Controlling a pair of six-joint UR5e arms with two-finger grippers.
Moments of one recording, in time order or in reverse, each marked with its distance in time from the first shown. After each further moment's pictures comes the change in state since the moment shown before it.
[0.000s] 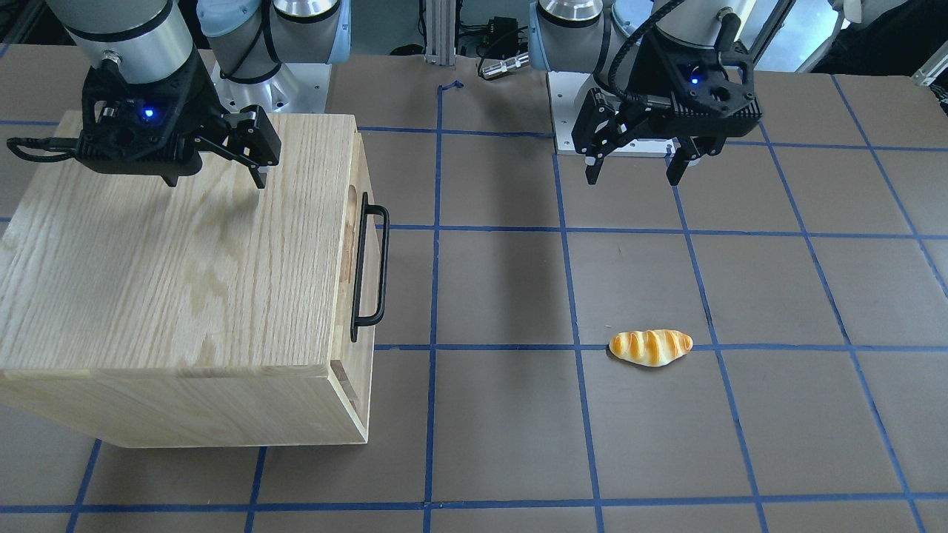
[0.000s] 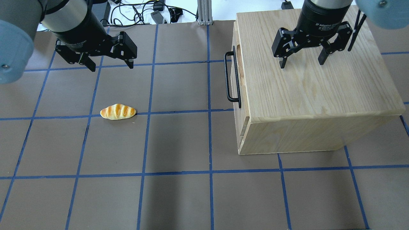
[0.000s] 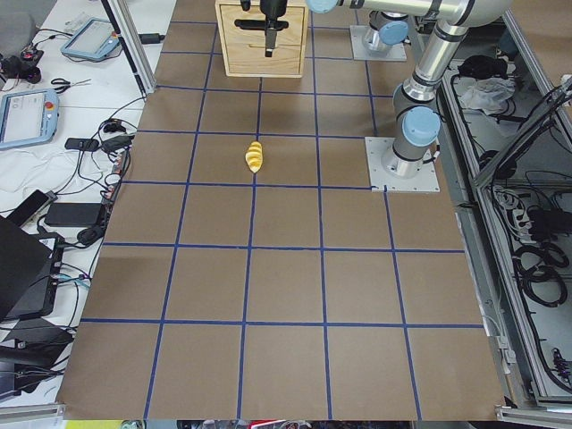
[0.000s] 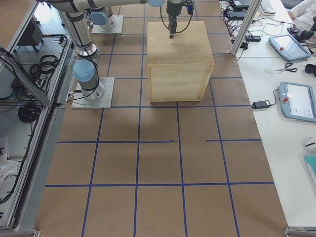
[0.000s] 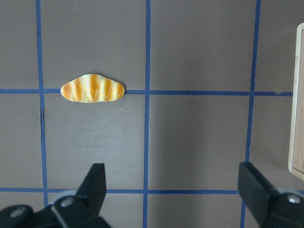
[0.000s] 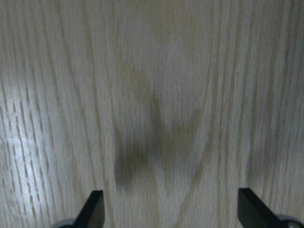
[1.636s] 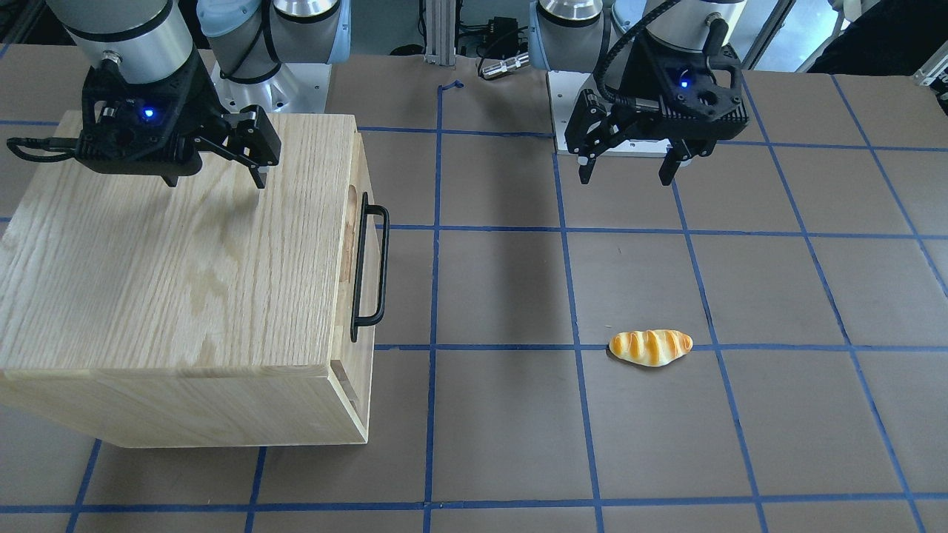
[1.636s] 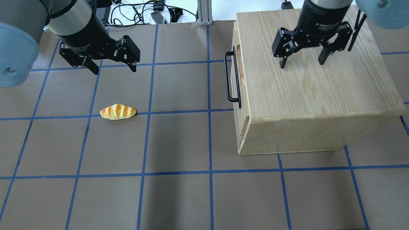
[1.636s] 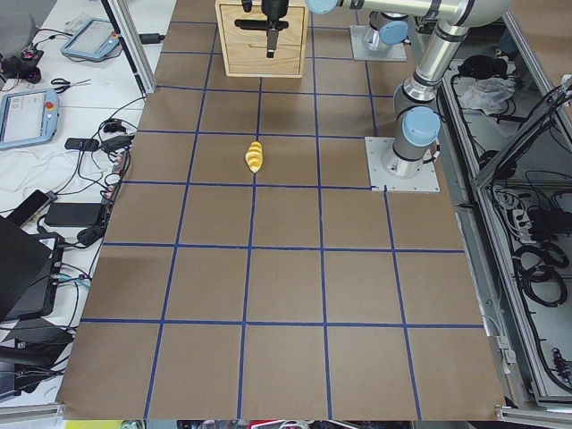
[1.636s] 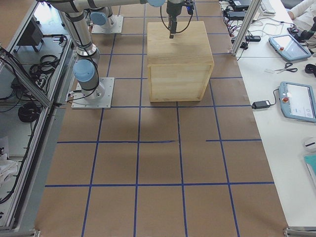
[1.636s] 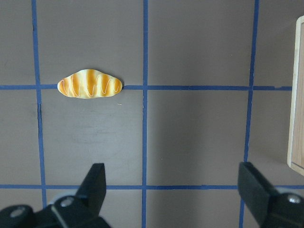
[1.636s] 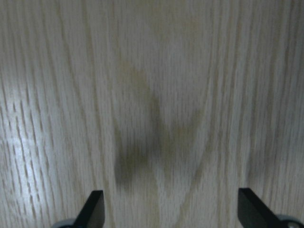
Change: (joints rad) left arm -0.012 -0.001 -0.012 -0.006 -0.002 0.001; right arm 0.000 0.000 0.000 0.000 0.000 0.000
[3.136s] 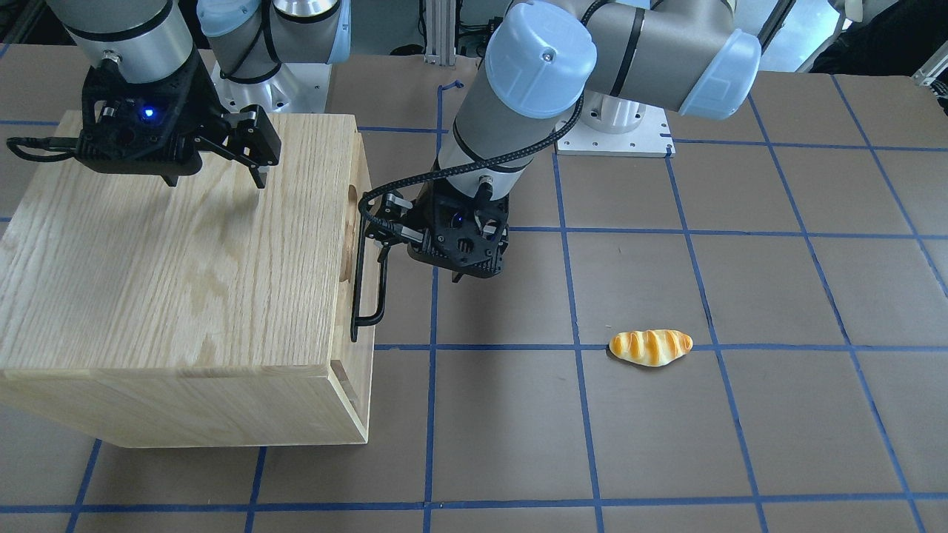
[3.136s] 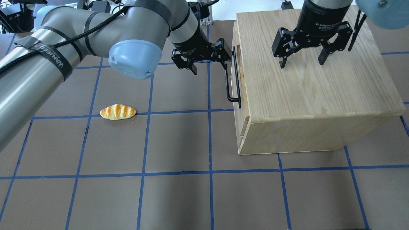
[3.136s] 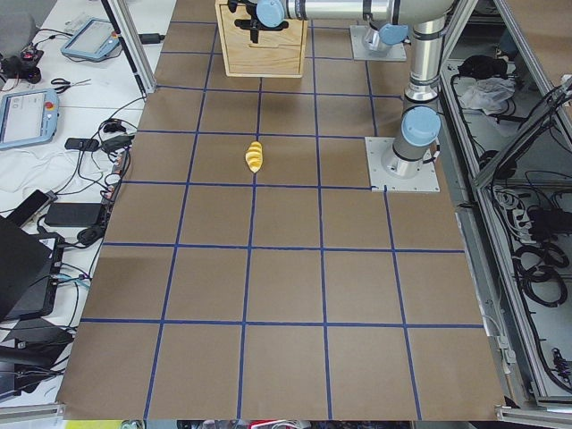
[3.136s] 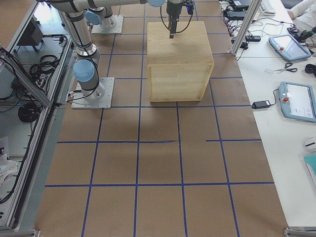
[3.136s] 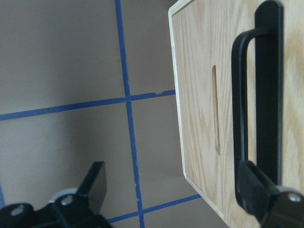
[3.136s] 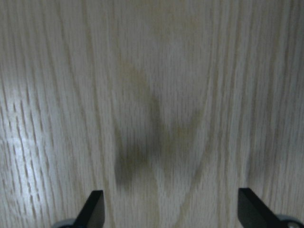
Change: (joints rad) left arm -0.240 -0.340 0.085 0.307 -0.312 -0.166; right arm 0.000 0.000 0.000 0.000 0.000 0.001
